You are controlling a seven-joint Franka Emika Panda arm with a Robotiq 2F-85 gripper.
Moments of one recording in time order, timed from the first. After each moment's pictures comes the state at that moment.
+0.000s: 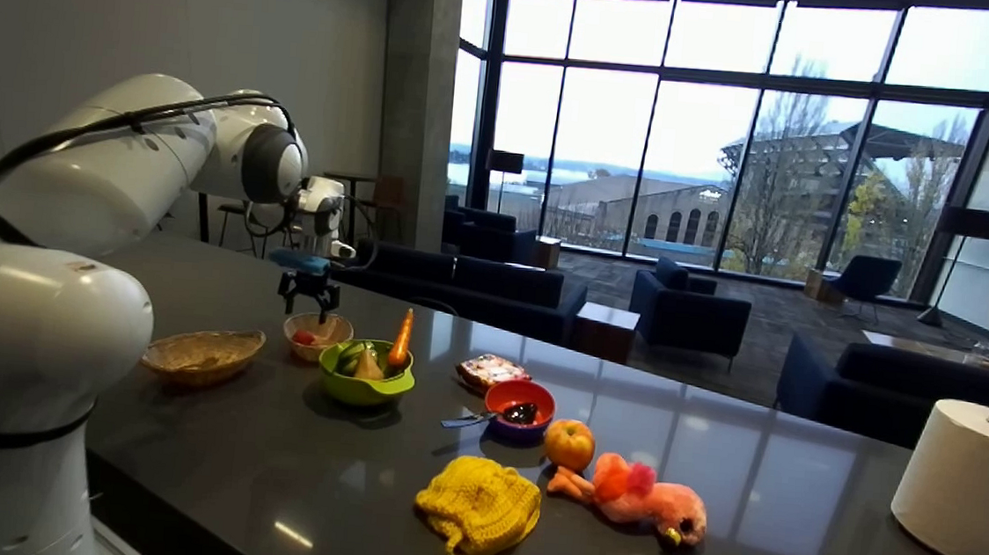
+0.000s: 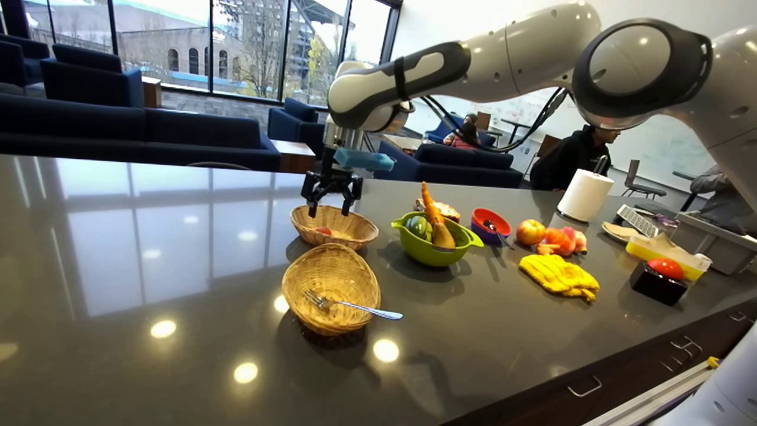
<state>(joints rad) 0.37 0.91 0.15 -1.17 -0.01 2.03 0.21</state>
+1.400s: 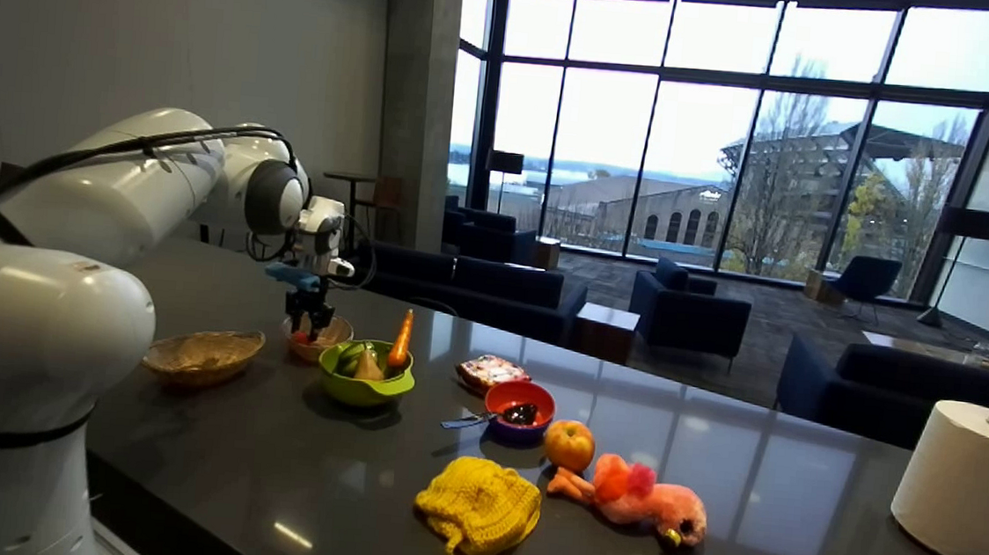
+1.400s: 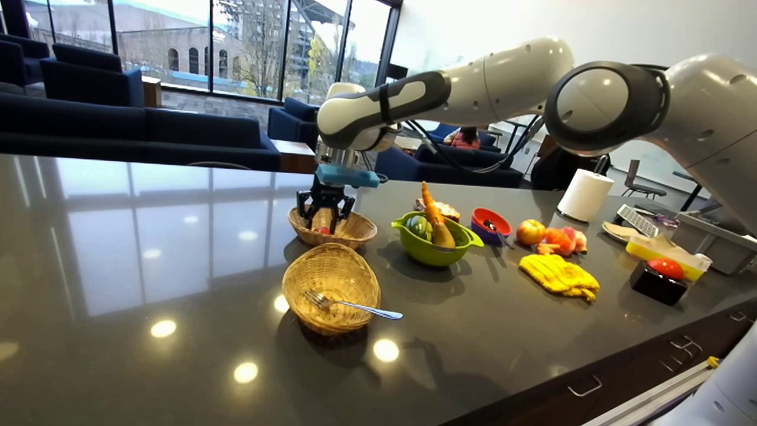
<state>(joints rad) 0.39 1.06 0.14 -1.02 0.00 2.03 0.43</state>
